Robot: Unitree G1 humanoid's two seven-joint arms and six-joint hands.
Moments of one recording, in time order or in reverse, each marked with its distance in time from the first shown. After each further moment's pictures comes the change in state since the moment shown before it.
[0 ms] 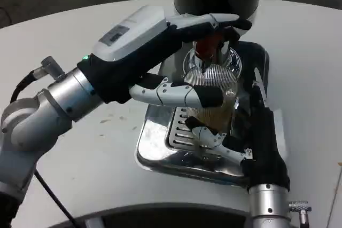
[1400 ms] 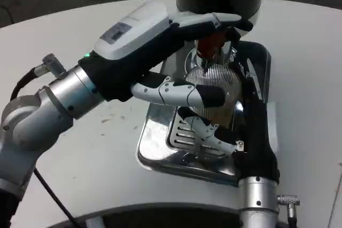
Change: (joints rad) left arm -0.013 0.006 -0.006 0.002 0.030 -0.012 0.023; right arm -0.062 0.015 0.038 0.066 0.016 -0.038 -0.084
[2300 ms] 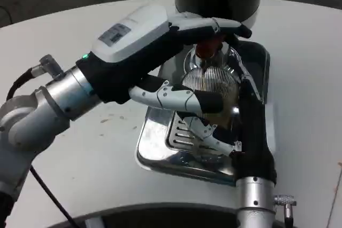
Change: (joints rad) left arm 0.006 0.019 0.001 -0.011 0.012 -0.014 0.000; right arm -0.016 0.005 0.008 0.032 0.018 -0.002 -0.014
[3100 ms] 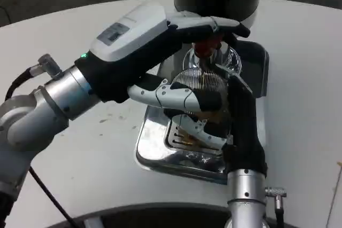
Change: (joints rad) left arm 0.000 0.001 0.004 0.003 -0.004 0.003 0.000; right arm -0.078 0.022 -0.018 0.107 -0.002 -0.045 -0.016
